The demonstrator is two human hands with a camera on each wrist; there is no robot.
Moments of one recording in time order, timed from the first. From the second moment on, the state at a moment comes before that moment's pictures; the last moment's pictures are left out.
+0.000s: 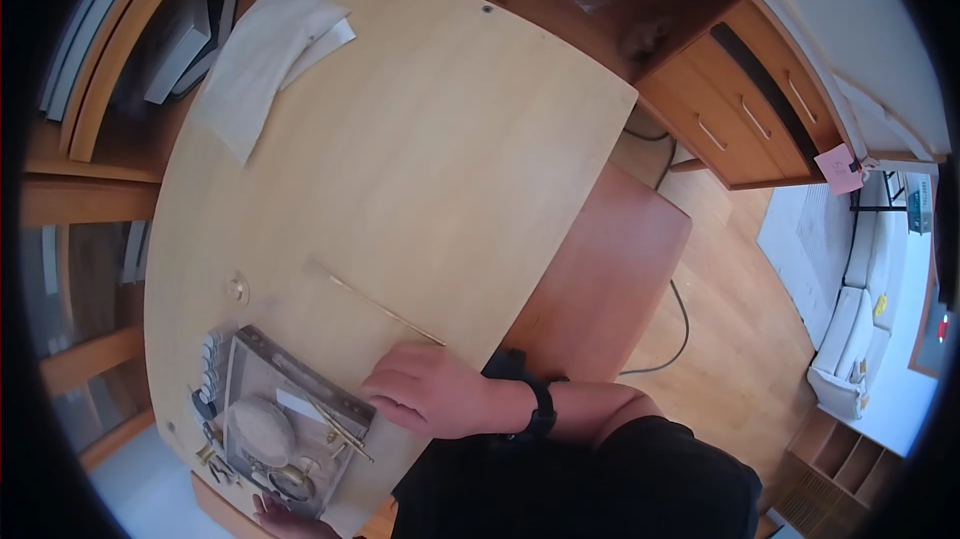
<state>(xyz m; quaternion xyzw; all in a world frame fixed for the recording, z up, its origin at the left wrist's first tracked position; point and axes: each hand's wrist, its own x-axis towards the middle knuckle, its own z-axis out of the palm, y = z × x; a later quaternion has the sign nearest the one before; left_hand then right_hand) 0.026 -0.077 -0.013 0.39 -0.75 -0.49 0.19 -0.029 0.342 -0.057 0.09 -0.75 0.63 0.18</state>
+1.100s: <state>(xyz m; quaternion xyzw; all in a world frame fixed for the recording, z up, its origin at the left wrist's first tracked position) 0.042 -0.089 -0.010 0.29 -0.74 -0.57 0.20 -0.024 0.325 -0.049 0.03 -0.85 0.52 0.12</state>
